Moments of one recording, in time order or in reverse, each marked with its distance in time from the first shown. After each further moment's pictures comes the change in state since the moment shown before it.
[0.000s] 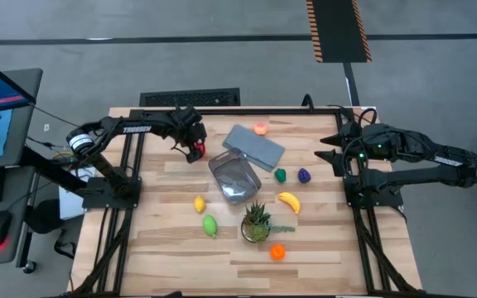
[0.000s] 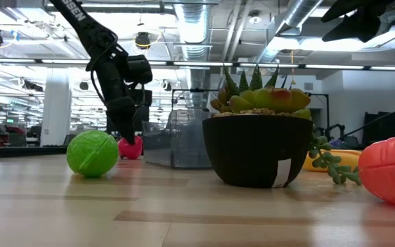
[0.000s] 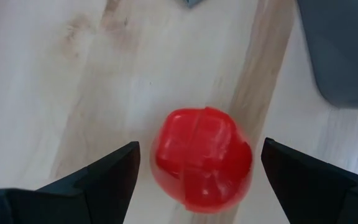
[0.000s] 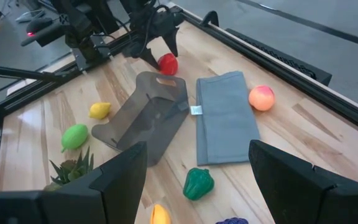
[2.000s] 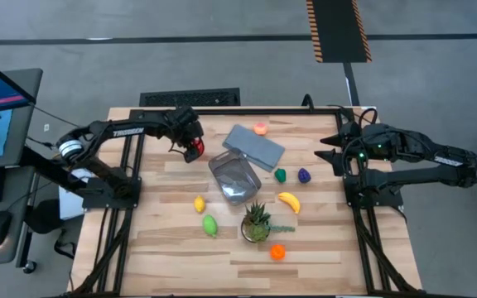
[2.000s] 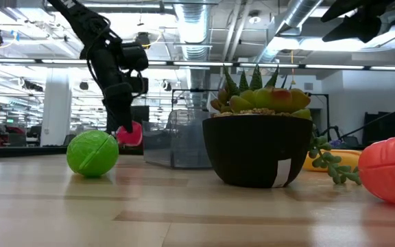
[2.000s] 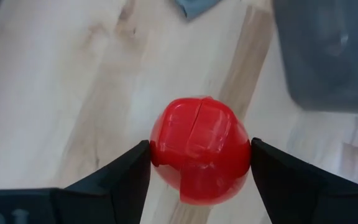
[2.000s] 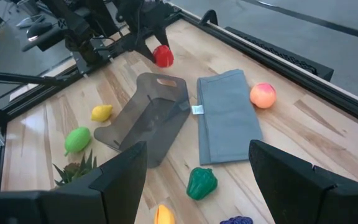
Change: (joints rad) left arm -0.011 -0.123 -0.001 -0.072 -0.014 -0.078; right arm 0.000 0.000 0.000 0.000 0.000 0.033
